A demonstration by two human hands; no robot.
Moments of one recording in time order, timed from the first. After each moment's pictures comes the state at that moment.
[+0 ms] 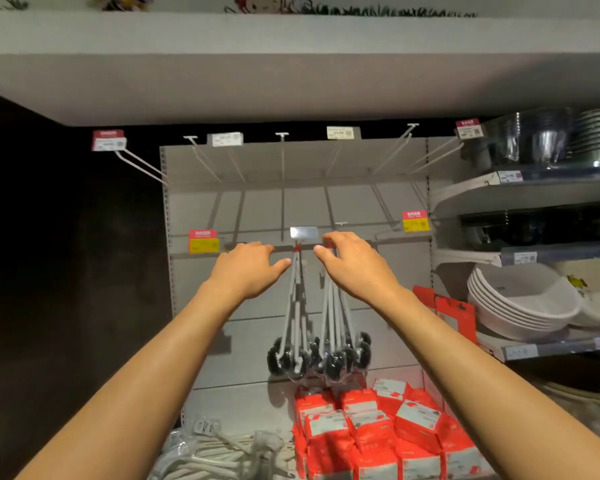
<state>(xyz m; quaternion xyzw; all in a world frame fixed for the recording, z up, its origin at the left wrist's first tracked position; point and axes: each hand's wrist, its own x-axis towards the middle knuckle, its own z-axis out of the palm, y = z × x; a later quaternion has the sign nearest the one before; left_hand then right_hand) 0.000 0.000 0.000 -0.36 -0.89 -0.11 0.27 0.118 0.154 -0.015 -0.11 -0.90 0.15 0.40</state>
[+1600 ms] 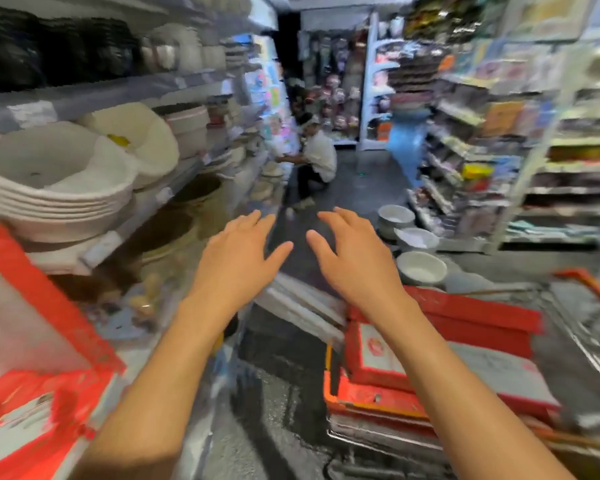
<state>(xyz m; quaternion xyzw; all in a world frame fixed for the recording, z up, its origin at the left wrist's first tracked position) 0.270 0.487 -0.220 -0.87 -0.47 -0.18 0.00 0.431 0.408 -0.230 -0.73 -0.60 -0.02 0.33</state>
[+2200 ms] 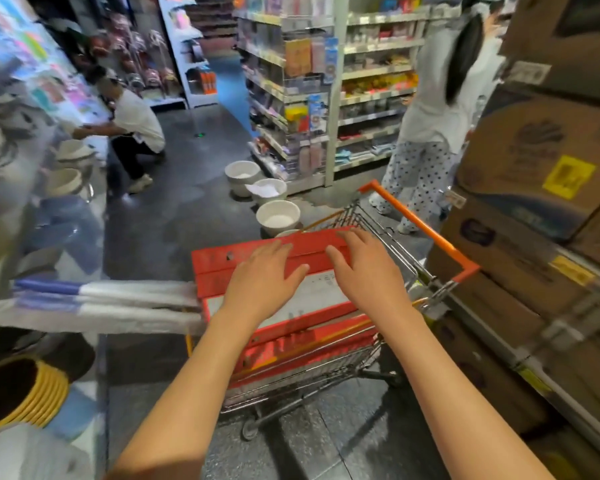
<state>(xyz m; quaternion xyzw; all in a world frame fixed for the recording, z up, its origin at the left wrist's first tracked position) 0.529 0.371 -0.348 -0.97 -0.21 -0.06 -0.15 0.620 0.217 -0.336 -0.91 -0.32 -0.01 0.28</state>
